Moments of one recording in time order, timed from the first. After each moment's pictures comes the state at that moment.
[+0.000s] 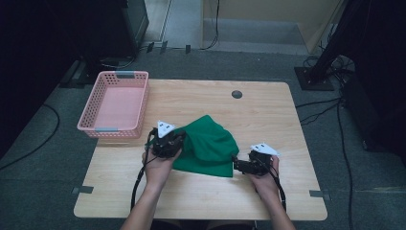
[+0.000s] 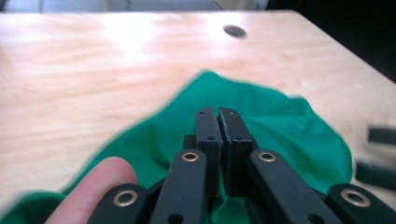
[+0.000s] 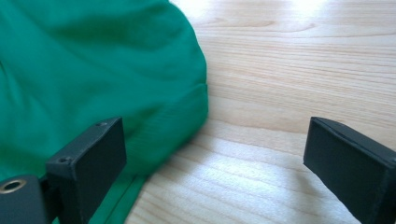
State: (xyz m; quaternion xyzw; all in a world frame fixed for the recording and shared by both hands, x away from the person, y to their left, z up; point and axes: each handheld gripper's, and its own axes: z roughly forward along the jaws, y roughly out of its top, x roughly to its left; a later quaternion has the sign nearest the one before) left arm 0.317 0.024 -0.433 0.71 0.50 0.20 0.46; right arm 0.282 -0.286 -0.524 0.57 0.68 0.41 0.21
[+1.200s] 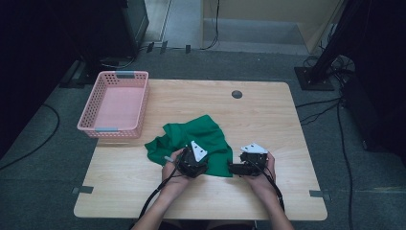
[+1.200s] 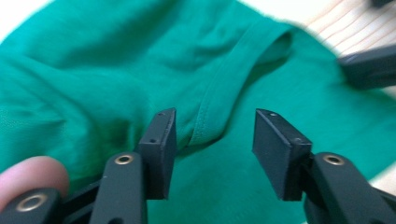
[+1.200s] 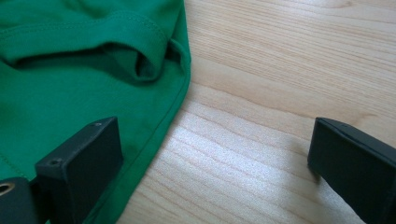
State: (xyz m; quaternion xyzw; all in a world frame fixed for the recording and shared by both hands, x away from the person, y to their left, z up) left arm 0.290 -0.050 -0.509 0.84 0.37 0.23 0.33; right arm 0.286 -0.268 -0.528 0.54 0.74 0.33 0.22
